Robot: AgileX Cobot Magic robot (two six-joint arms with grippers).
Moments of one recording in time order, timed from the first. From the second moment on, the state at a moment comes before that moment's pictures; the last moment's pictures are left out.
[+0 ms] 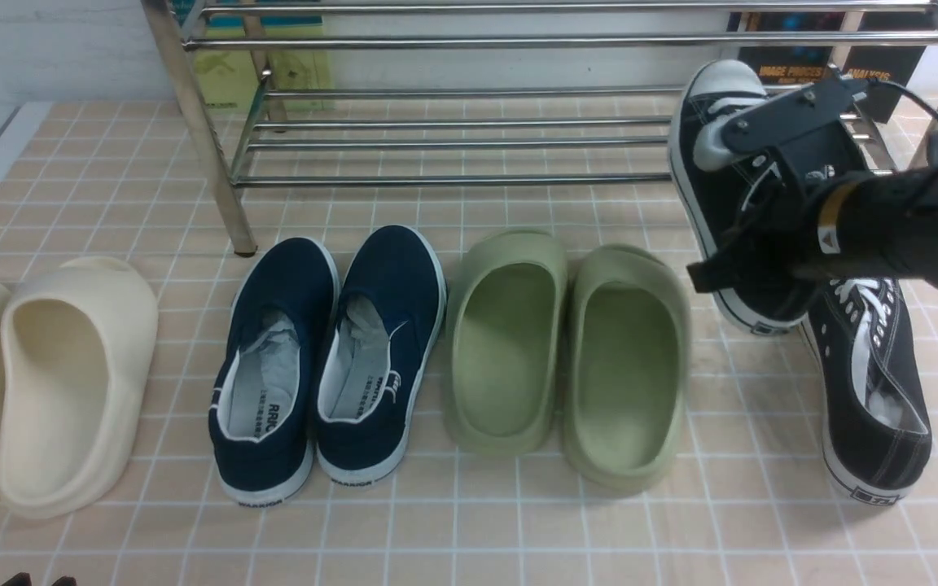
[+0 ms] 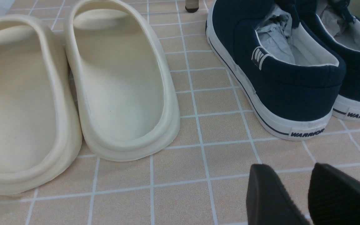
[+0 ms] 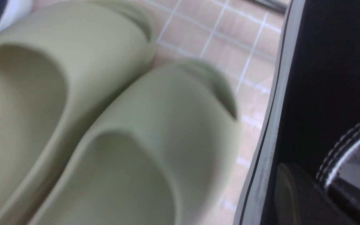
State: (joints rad) right arm 0.37 1.64 -1.10 -0.44 0.25 0.38; left arm -0.11 -0.01 0.02 -0.03 0.38 0.07
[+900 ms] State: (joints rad) right arm 0.30 2.07 -1.65 -0.49 0.33 0.38; left arm -0.11 -0.01 0.02 -0.03 0.38 0.06
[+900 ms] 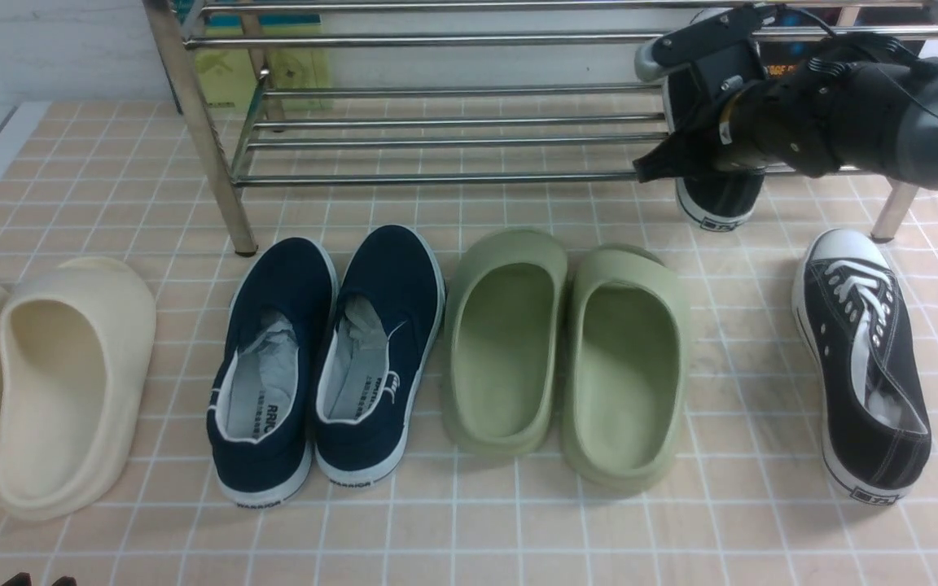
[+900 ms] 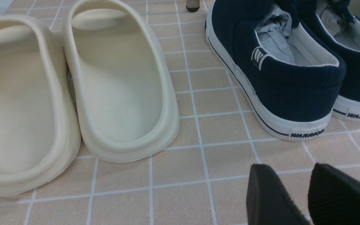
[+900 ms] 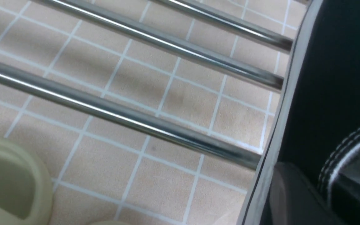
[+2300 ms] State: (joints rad) right arm 0.30 1.58 -0.91 -0.34 0.50 0.67; left arm -0.11 -0.01 0.02 -0.03 0.38 0.06
